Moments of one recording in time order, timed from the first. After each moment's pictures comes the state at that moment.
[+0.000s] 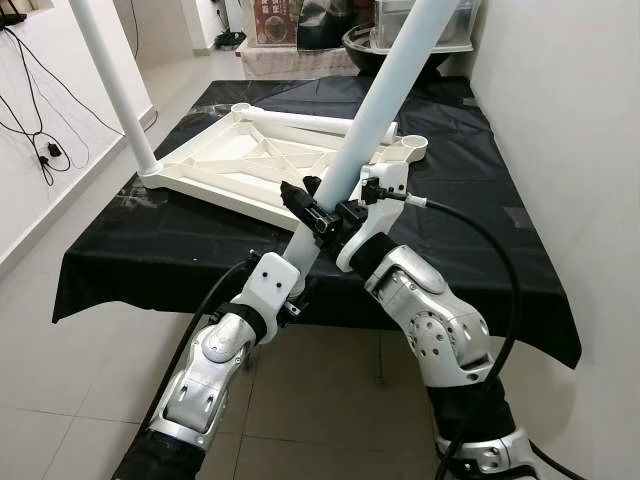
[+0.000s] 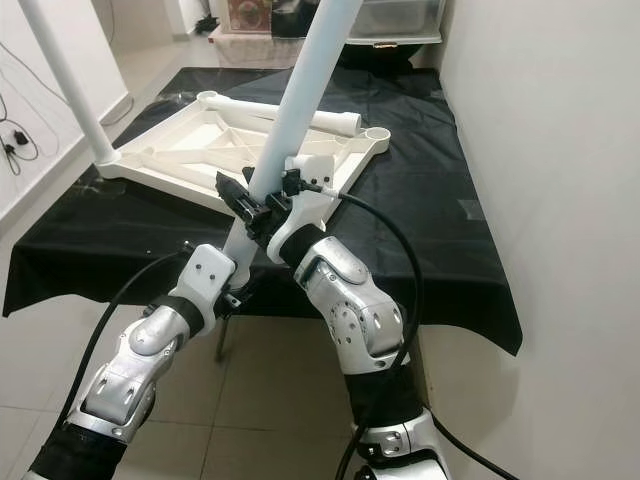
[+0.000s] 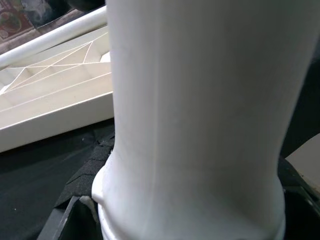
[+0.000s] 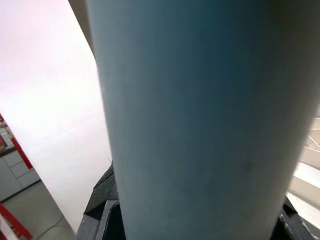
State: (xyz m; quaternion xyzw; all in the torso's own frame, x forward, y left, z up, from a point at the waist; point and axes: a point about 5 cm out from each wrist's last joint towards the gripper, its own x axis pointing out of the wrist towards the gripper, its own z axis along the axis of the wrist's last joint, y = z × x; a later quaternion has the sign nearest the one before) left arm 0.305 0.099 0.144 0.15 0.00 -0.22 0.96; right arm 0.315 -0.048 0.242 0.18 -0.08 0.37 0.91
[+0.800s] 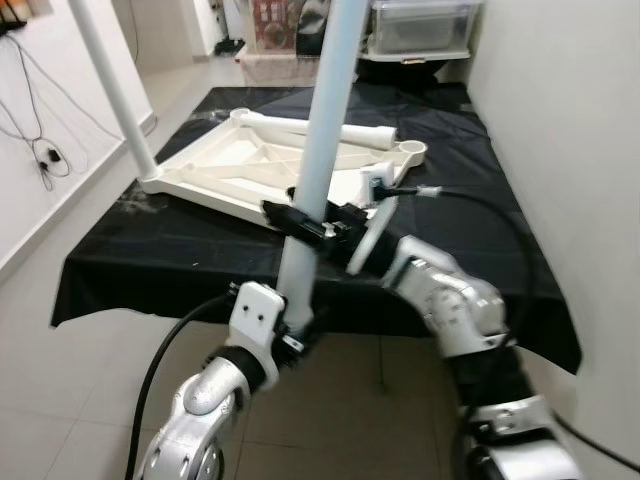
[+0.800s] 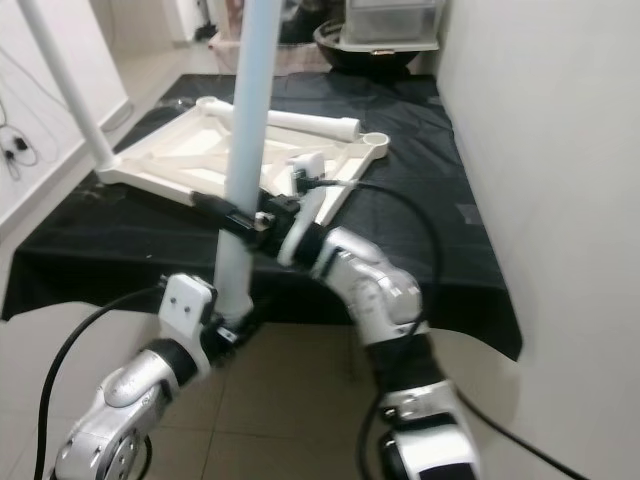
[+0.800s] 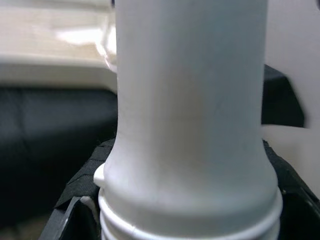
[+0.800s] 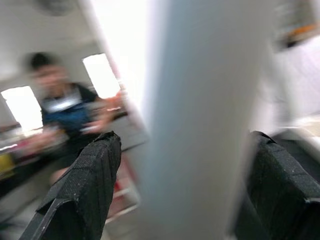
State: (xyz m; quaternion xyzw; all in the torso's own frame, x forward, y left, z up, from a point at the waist) left arm 0.229 0.100 0.134 -0.06 0.05 -0.29 0.95; right arm 0.324 -0.074 0.252 0.20 -0.04 0.60 0.77
